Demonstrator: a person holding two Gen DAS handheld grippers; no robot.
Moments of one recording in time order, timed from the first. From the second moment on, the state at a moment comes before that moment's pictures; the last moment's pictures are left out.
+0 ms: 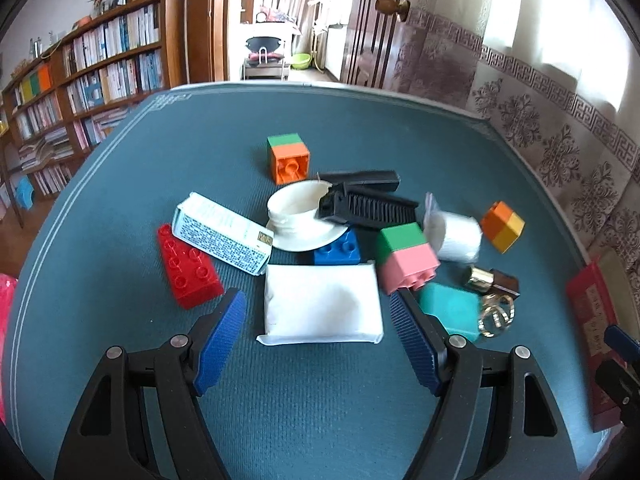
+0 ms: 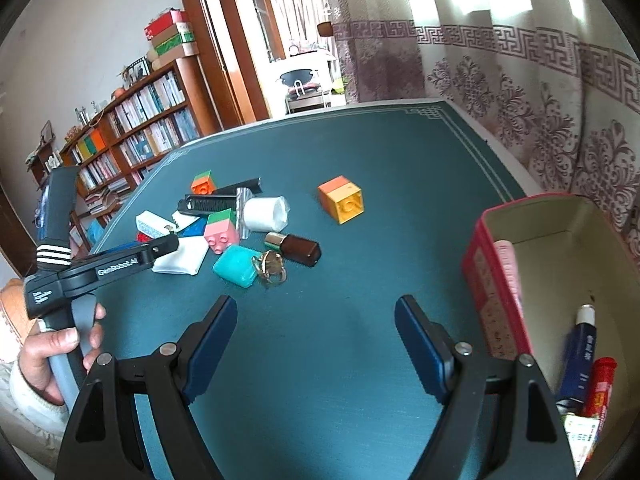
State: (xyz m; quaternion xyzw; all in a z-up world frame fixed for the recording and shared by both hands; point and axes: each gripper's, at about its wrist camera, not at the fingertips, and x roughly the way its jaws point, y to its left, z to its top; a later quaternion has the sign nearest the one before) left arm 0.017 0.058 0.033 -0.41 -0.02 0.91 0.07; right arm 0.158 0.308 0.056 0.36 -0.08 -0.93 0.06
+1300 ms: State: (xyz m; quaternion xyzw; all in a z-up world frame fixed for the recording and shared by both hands) left arm -0.013 0.075 0.002 -0.43 0.05 0.90 0.08; right arm 0.107 0.280 0.026 0.41 -0.08 -0.90 0.08
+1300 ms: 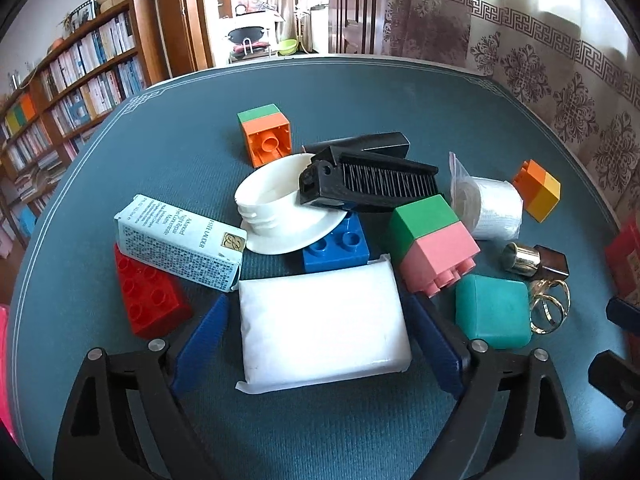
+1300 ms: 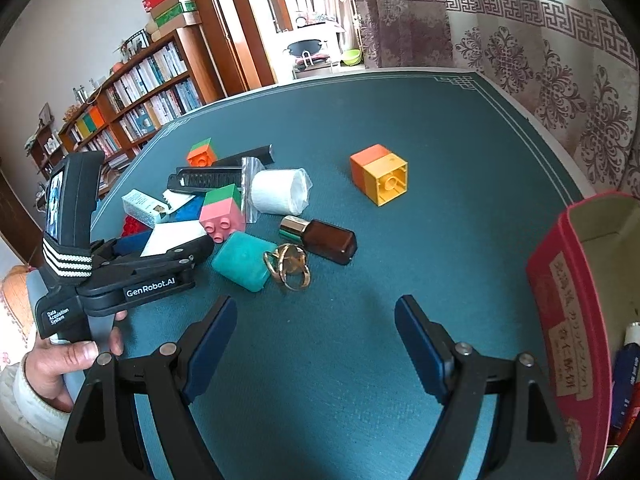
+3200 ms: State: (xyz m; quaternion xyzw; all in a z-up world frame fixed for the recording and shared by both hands) left arm 0.065 0.099 0.053 -0.38 0.05 0.92 0.11; right arm 0.148 0.298 0.029 0.39 -0.11 -0.90 0.14
